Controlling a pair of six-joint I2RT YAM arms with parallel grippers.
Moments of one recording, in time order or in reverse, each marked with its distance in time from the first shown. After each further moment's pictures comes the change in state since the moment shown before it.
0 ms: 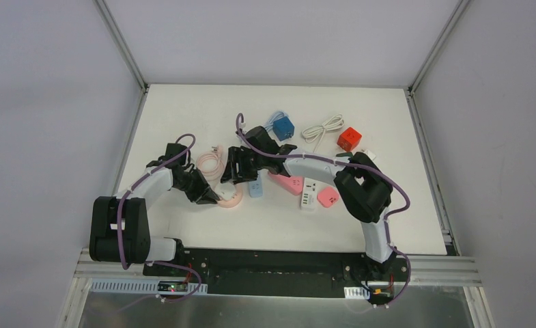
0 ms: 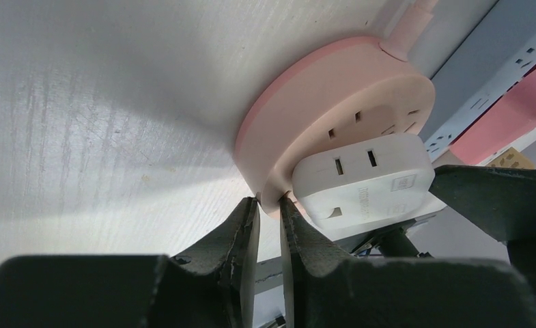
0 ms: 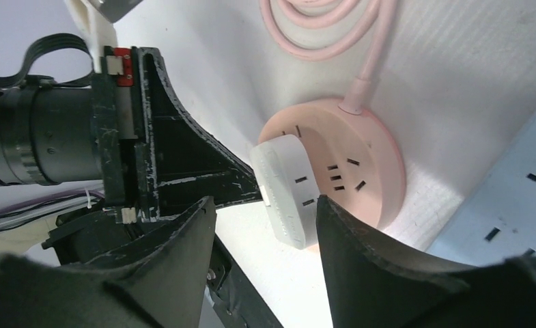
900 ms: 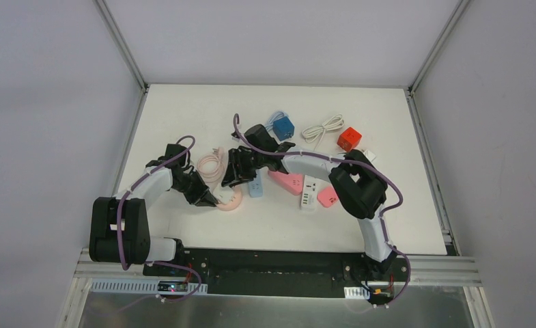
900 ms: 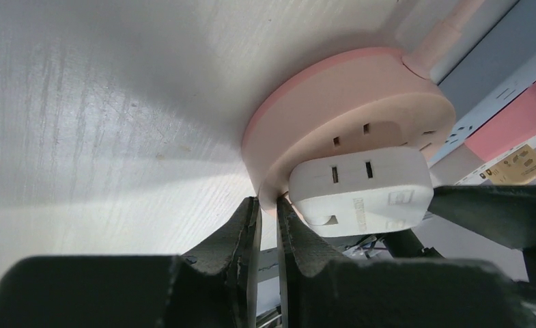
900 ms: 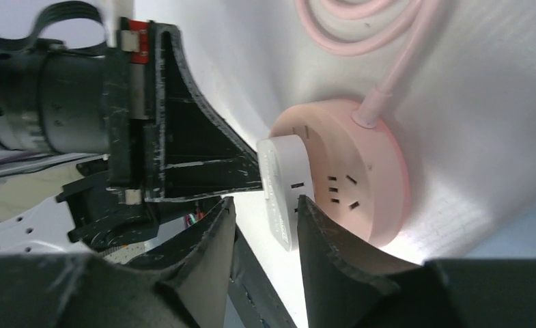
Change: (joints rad) left arm 0.000 -0.002 0.004 -0.051 -0.002 0.005; right arm -0.015 0.058 0.041 -0.029 -0.167 -0.051
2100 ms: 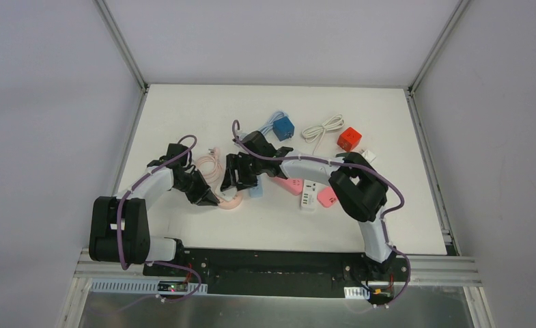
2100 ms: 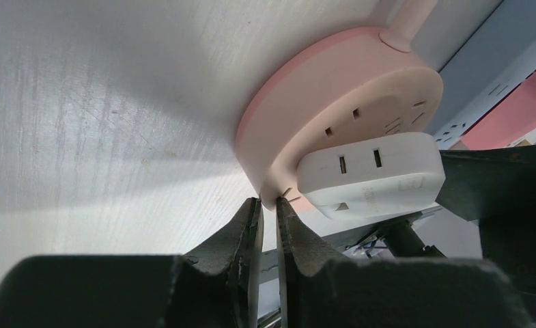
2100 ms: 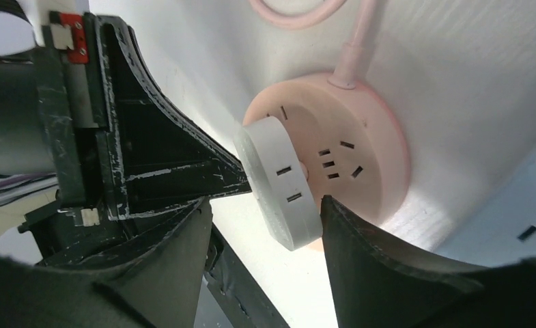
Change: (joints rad) left arm -0.013 0.001 0.002 0.012 -0.001 0.000; right arm 0.026 -0.034 -0.046 -0.014 0.127 0.037
